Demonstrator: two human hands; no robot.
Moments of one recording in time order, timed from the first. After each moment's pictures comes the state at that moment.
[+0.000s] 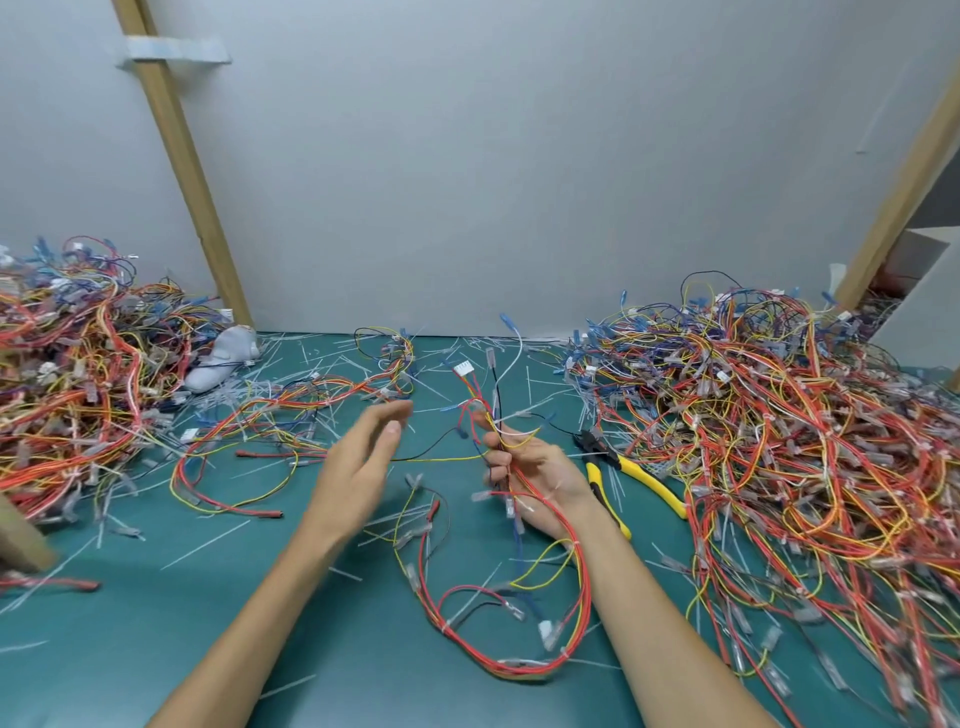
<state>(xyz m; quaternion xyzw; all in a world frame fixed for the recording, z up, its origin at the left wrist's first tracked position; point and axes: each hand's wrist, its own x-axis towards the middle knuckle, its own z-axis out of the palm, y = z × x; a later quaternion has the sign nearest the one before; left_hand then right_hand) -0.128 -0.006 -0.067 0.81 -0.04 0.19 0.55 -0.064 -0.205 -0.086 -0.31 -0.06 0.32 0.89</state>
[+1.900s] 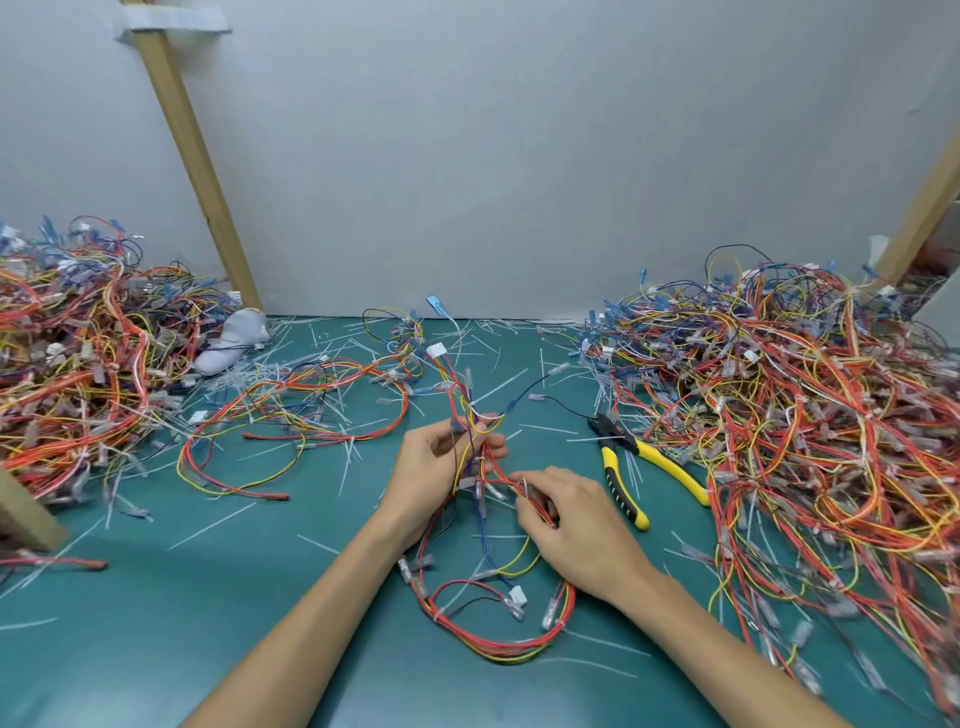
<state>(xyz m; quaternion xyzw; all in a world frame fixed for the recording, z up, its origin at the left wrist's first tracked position) -0.104 -0.064 -0.096 0.62 -0.01 0.04 0.78 -0.124 -0.240 -0.099 -0.92 -0.25 -0.08 0.30</state>
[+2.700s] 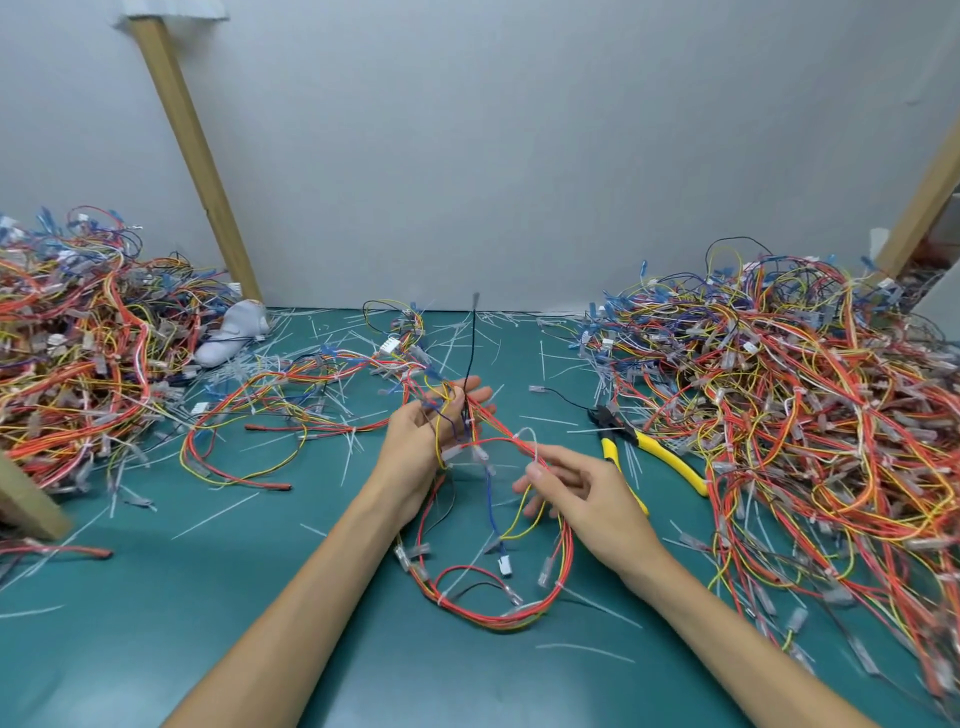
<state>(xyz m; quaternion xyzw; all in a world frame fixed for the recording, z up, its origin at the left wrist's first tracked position) -0.091 -0.052 -0.090 0.55 -0.03 0.06 0.83 -0.127 -0.248 -0.092 -0.77 -0.16 0.06 0.62</state>
